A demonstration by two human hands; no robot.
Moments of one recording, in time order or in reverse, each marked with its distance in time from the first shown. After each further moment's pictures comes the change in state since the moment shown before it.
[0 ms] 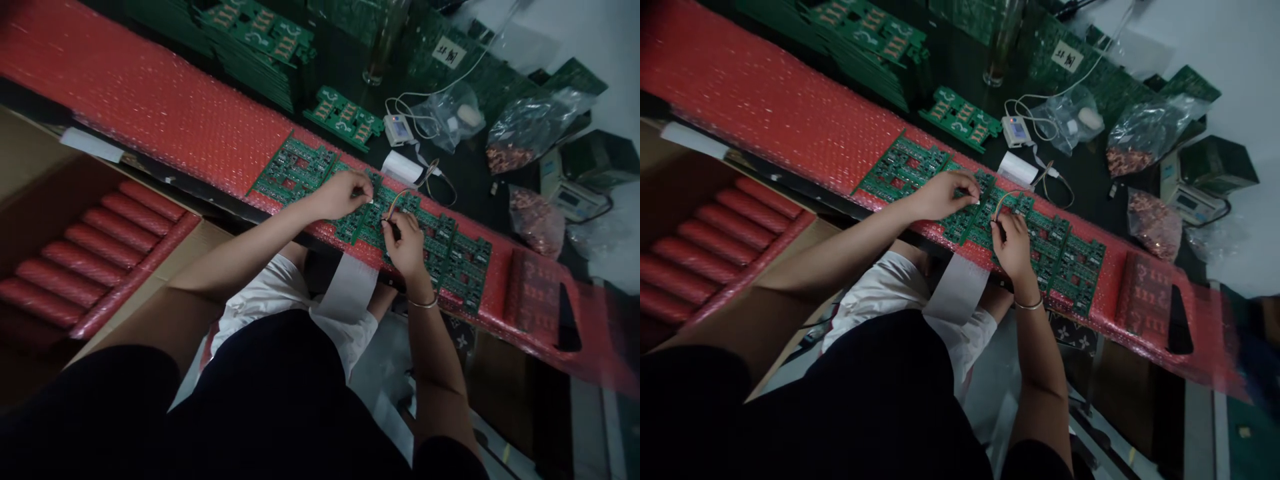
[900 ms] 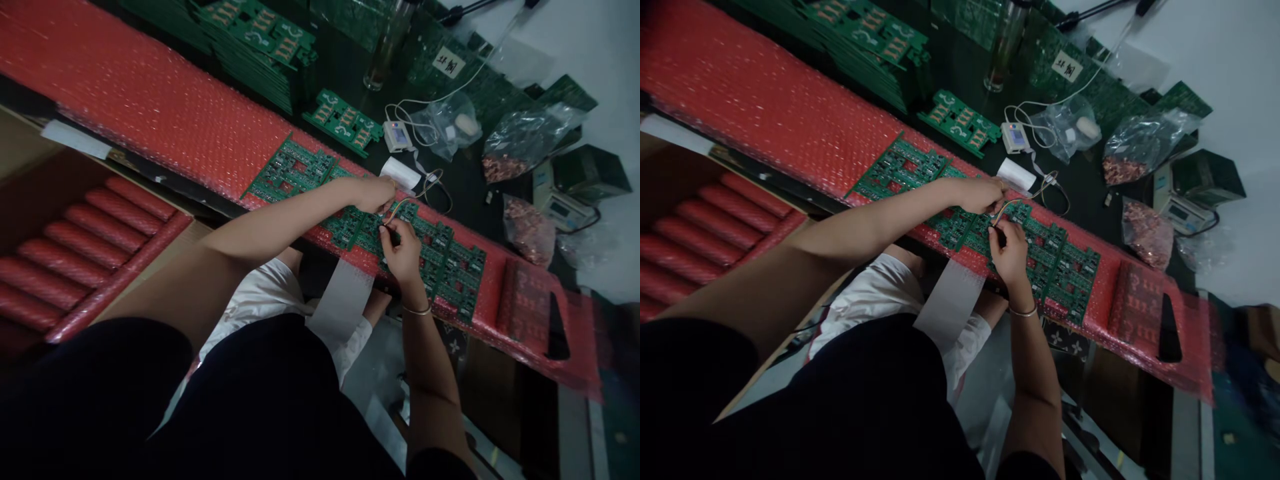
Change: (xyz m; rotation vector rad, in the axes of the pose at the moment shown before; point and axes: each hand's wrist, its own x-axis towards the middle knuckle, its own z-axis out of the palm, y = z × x) left_hand 0.086 -0.028 0.039 0.418 -0.547 0.270; right_hand -0.003 0.002 0.006 0.041 0.061 0.117
